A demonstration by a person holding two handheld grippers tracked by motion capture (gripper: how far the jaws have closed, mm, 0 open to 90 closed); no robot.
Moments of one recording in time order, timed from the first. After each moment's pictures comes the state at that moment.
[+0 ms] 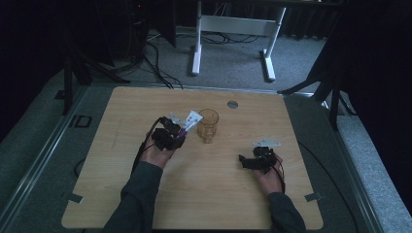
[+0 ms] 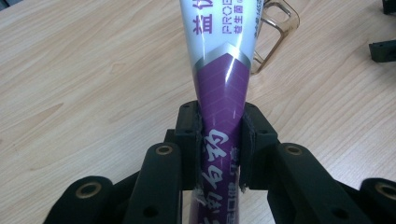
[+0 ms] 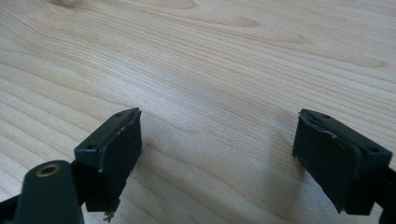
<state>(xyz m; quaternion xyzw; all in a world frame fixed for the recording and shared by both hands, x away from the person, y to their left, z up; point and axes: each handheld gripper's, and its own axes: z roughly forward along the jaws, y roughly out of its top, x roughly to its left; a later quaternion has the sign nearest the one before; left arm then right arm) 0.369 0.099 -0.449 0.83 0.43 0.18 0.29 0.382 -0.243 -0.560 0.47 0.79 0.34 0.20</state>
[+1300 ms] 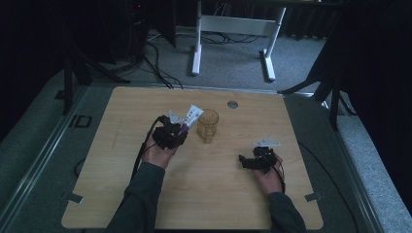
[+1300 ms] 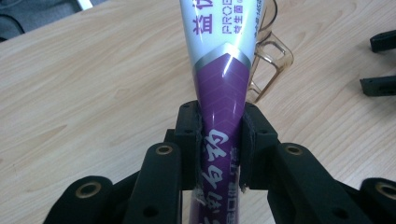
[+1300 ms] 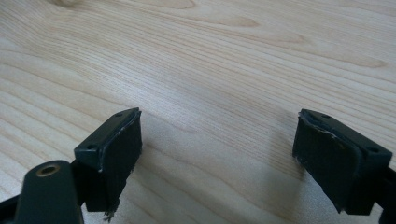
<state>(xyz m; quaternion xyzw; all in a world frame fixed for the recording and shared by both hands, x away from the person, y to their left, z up) 0.369 0.098 -0.447 0.81 0.44 0.20 0.34 0.382 -0.244 -0.560 0.47 0.79 0.34 0.20</state>
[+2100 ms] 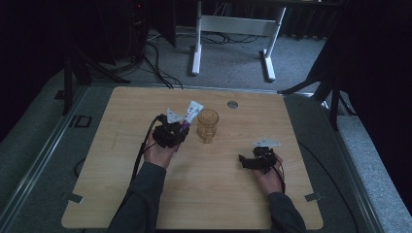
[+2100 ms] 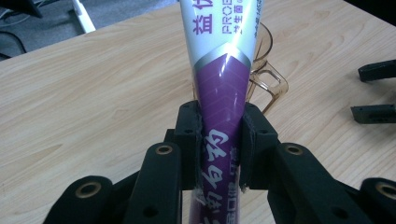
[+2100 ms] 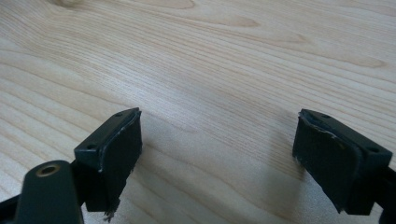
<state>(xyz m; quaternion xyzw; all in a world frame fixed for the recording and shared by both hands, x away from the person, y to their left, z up) 0.371 0.100 -0.448 0.78 0.44 0.21 0.39 0.382 -0.244 -0.560 0.47 0.79 0.34 0.20</state>
